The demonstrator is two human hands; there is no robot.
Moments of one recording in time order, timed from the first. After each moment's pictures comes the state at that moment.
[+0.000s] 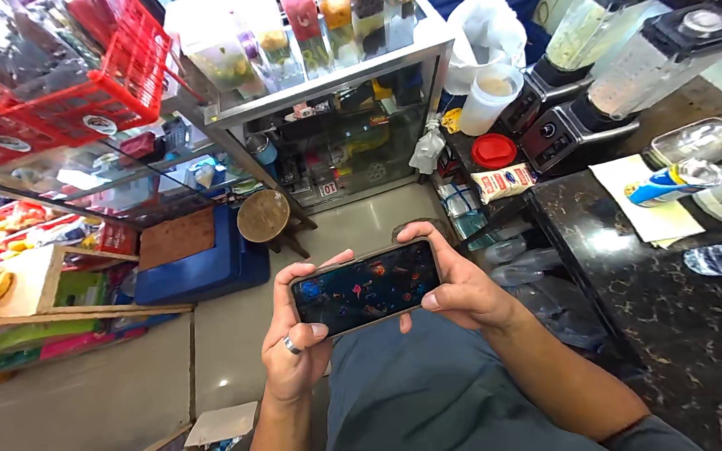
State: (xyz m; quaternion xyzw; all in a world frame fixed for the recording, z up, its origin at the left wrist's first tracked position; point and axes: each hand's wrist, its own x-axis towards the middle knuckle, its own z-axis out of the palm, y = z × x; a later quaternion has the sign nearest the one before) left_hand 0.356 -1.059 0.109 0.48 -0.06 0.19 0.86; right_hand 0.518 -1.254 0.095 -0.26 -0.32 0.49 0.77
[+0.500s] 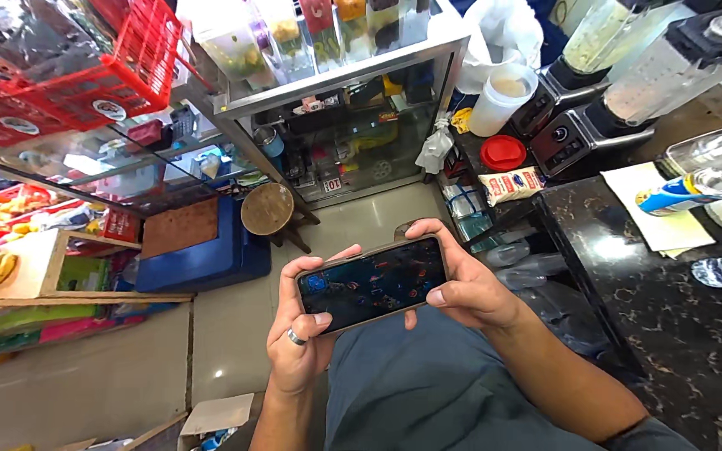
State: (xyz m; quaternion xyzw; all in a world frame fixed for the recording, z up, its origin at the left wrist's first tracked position) left_hand 0.352 -1.054 0.108 0.47 -0.04 0.21 0.85; right_hand 0.517 -1.245 0.095 -0.26 -0.32 0.49 0.77
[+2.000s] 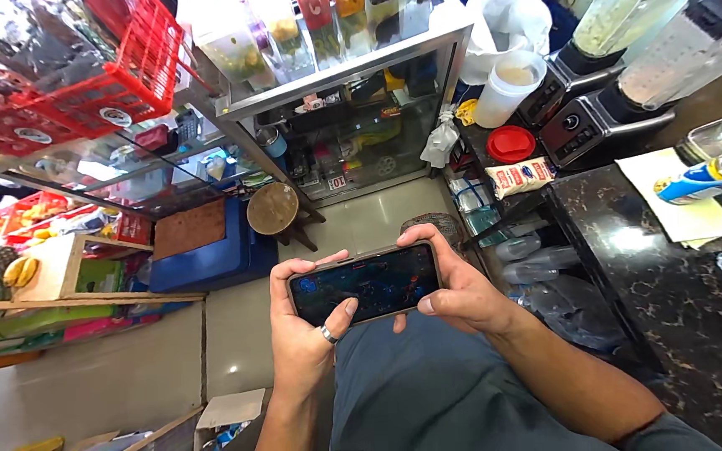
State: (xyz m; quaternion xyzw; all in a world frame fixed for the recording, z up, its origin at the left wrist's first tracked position) left_hand 0.355 -1.070 0.116 0.59 0.10 0.30 0.74; right_hand 0.506 -1.242 0.090 -0.27 -0.33 0.48 0.77
